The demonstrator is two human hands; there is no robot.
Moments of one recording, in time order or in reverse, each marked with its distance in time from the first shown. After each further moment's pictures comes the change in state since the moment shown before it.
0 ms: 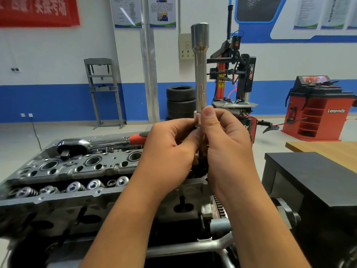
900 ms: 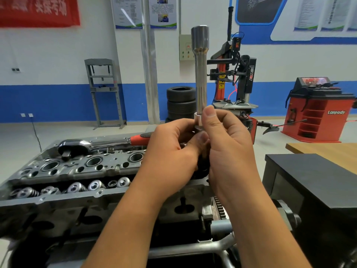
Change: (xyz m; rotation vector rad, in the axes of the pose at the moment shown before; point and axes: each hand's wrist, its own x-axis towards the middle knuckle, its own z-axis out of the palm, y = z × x) left_hand 0.000 -0.001 -0.001 0.020 -0.010 -0.008; right_hand 0.000 0.000 0.001 -0.013 0.012 0.002
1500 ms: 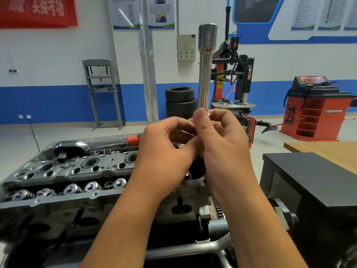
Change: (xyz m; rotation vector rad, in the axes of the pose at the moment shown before) left_hand -0.001 0.000 0.000 0.019 0.106 0.016; right_hand 0.000 0.001 0.000 -0.033 -0.001 -0.010
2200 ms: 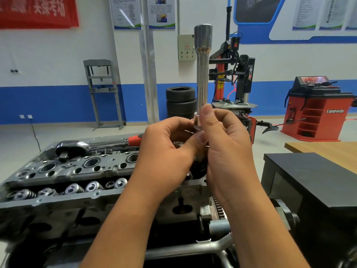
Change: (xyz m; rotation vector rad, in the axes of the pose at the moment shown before) left_hand -0.001 0.004 0.000 -0.021 -0.009 -0.005; right_hand 0.003 0.002 0.000 0.036 0.030 0.002
